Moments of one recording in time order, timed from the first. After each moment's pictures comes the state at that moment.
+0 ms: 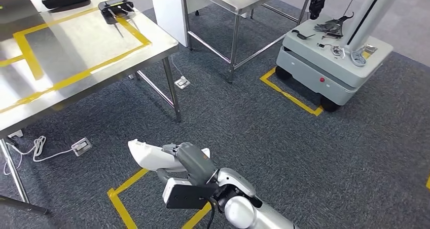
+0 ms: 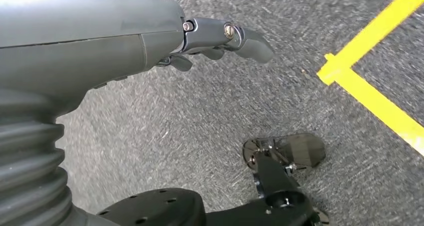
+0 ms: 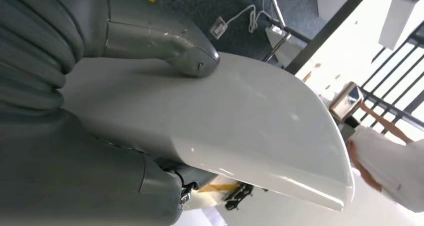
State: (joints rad) left arm -0.14 -0.15 0.88 -0.20 -1.04 -0.08 -0.16; right arm -0.18 0.01 0.86 -1.48 0.57 -0.06 -0.41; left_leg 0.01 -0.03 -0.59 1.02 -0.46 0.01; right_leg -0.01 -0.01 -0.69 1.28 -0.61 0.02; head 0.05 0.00
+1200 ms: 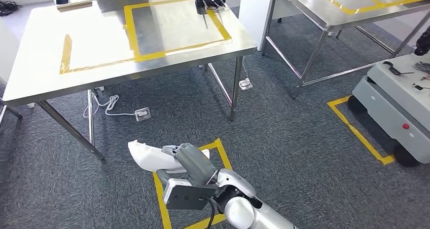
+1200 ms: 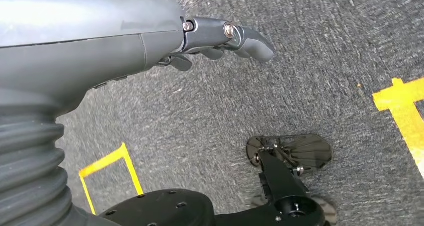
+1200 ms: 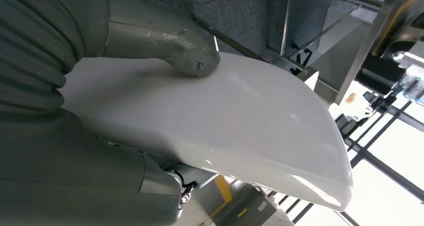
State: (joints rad) left arm -0.14 -0.16 0.88 -0.20 -1.04 -0.08 -0.15; right arm -0.17 0.01 0.86 -1.48 0.57 -0.06 -0.41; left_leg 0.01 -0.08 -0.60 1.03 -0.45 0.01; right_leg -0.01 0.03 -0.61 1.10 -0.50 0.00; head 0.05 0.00
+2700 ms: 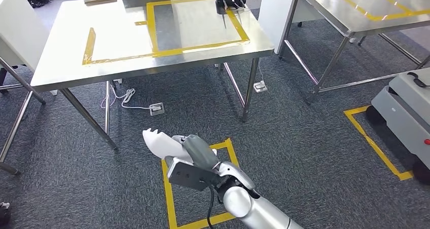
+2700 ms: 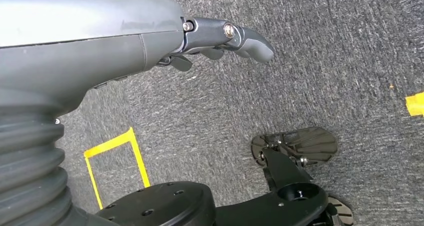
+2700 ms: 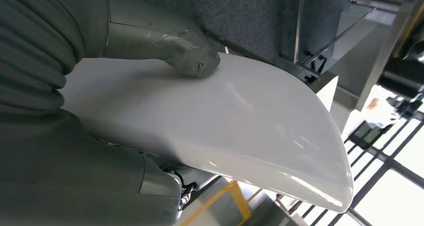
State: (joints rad) left arm -0.13 -0.16 0.88 -0.20 -1.06 -0.08 -0.14; right arm -0.22 0.04 0.78 -1.35 0.56 -0.11 -0.36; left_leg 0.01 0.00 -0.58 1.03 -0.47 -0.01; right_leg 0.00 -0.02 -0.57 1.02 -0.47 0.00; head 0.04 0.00
